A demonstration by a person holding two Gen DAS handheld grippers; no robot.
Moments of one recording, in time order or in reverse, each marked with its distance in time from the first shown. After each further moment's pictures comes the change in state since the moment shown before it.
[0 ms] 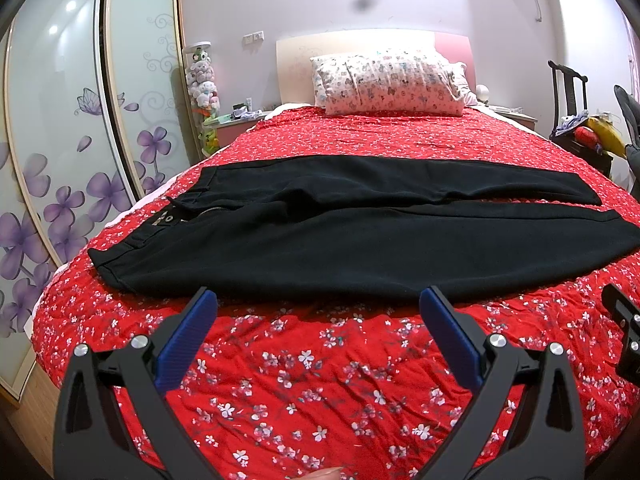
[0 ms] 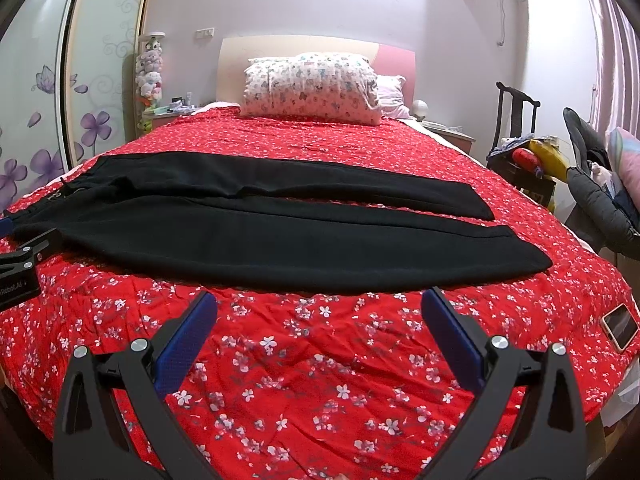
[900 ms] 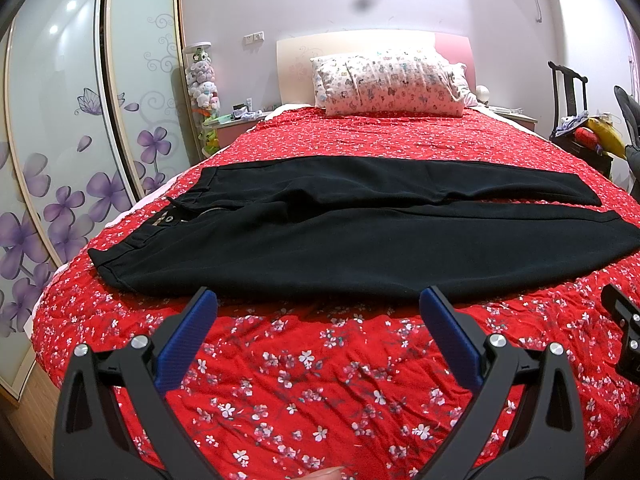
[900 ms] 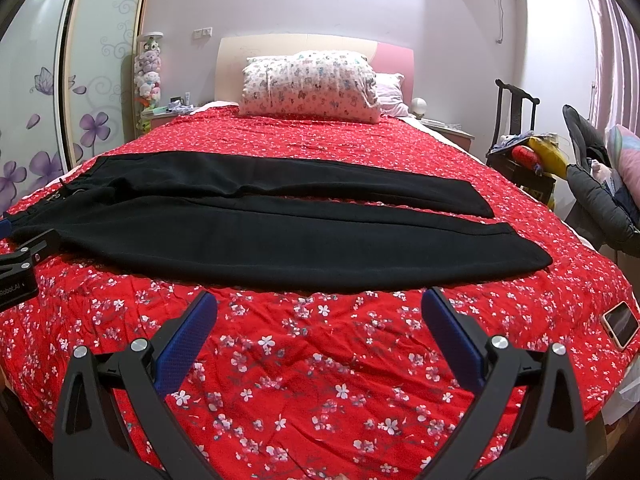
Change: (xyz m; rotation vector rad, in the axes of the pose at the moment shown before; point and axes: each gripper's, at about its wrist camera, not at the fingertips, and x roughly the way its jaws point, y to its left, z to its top) left arm 0.000 0.000 0.000 0.000 0.001 -0.001; right arm 0.002 -0.002 0.000 0.005 0.004 0.001
